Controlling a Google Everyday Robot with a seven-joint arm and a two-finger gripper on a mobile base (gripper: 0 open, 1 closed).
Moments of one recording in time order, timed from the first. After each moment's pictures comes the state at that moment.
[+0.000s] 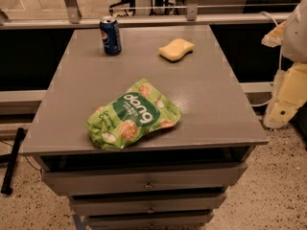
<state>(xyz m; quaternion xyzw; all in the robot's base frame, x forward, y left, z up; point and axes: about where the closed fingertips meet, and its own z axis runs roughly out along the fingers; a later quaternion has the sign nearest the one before) 0.438 -0.217 0.976 -0.60 0.78 -0.03 0.16</state>
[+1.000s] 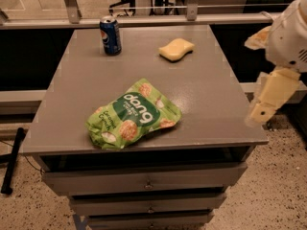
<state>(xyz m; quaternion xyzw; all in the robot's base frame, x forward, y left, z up) 0.451 -0.192 0.964 -0.61 0.76 0.00 0.20</state>
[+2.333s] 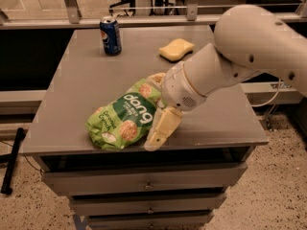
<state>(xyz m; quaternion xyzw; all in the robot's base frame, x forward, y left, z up) 0.472 0.007 0.861 -0.67 0.64 0.21 0.30</state>
